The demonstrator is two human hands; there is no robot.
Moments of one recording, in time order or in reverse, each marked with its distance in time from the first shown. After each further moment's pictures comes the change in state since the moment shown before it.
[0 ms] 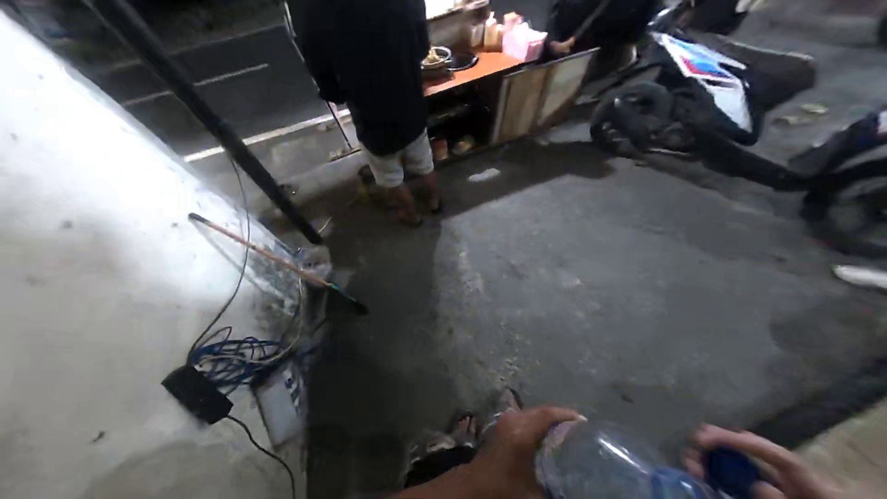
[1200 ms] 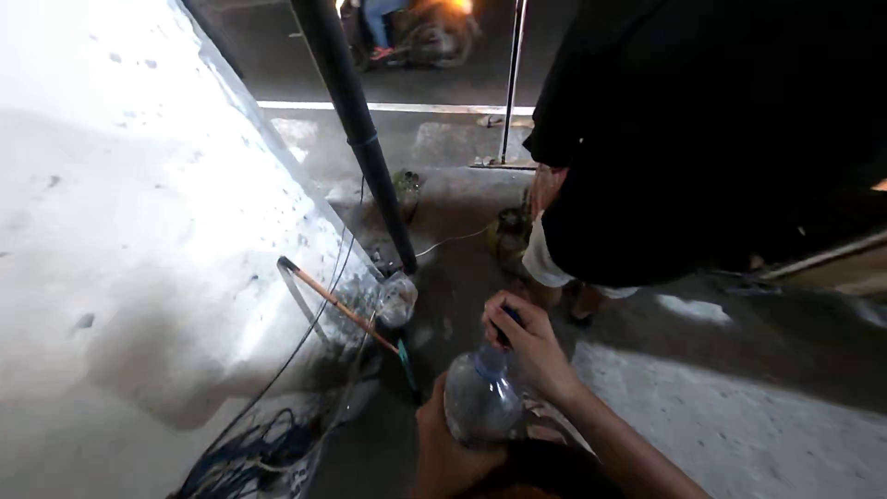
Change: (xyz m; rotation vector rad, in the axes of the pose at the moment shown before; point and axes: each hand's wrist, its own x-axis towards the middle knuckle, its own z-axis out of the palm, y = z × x) left_hand 0.181 -0.261 -0.580 0.579 1.170 -0.486; right_hand 0.817 0.207 0.474 0.040 -0.761 0.061
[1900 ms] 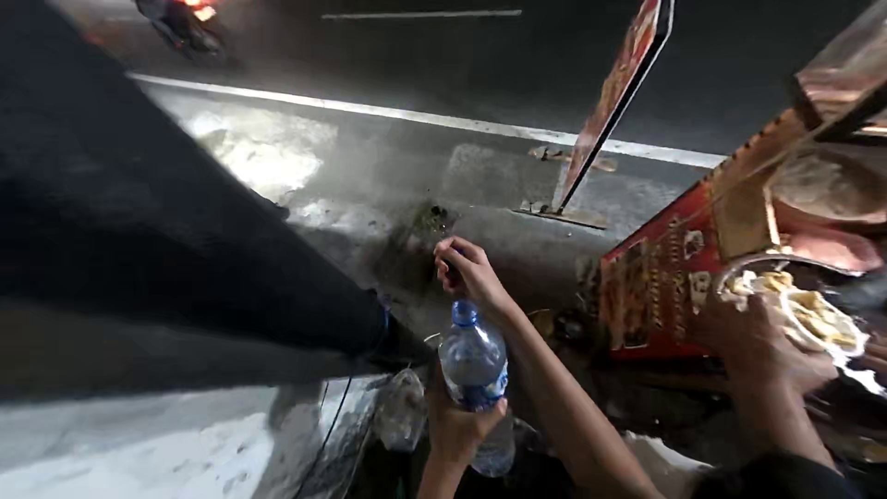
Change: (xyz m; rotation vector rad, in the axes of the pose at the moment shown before) left_hand 0.564 -0.179 0.079 -0.161 0.286 -0.397; right_hand 0.686 0.144 -0.020 0.225 -0.253 0.181
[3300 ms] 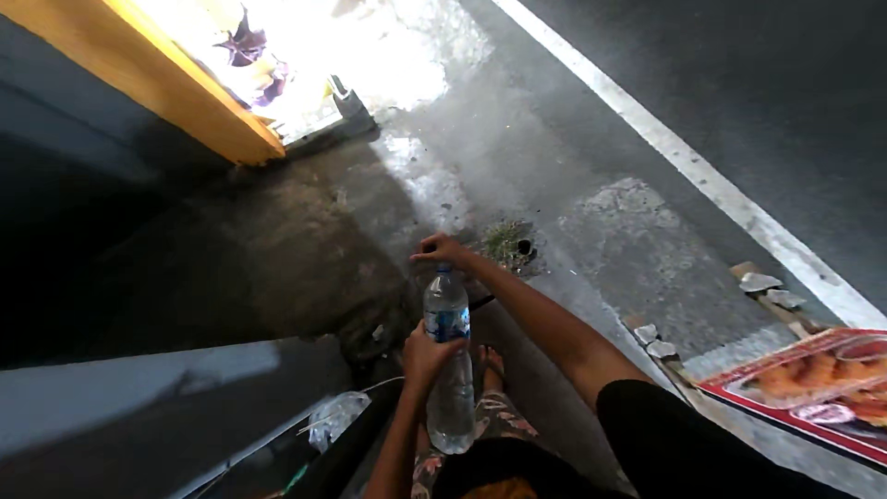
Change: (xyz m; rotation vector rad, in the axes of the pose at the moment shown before) left_hand 0.541 -0.053 0.061 0.265 0.394 -0.824; right_hand 0.604 0.201 -0.034 -0.741 -1.157 0.239
